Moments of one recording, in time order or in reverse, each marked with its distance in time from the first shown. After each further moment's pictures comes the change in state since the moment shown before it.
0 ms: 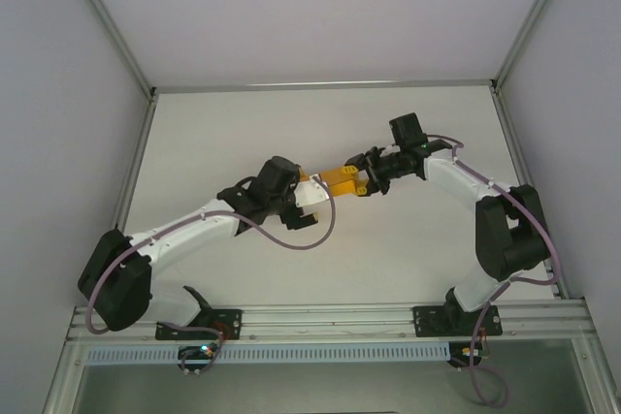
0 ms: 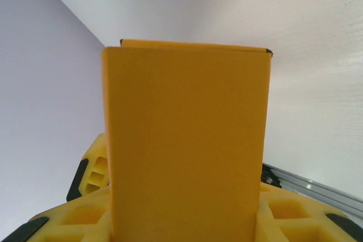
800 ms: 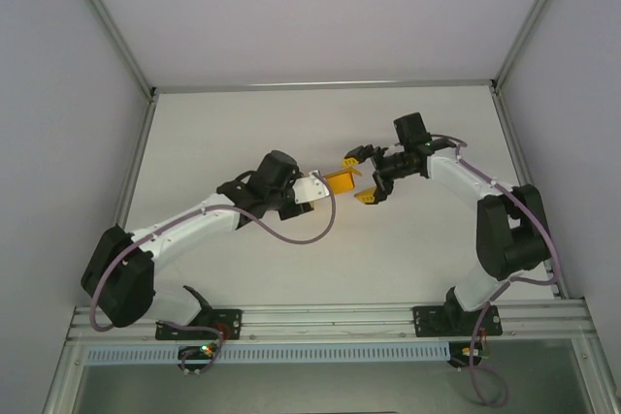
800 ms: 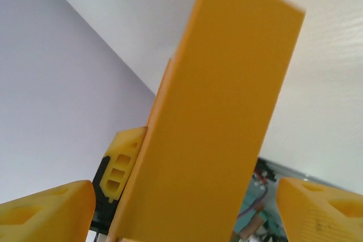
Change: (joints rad) left arm 0.034 0.022 0.041 -0.061 0.054 0.021; right arm -0.042 -0.013 0.005 -0.057 0.002 -0.098
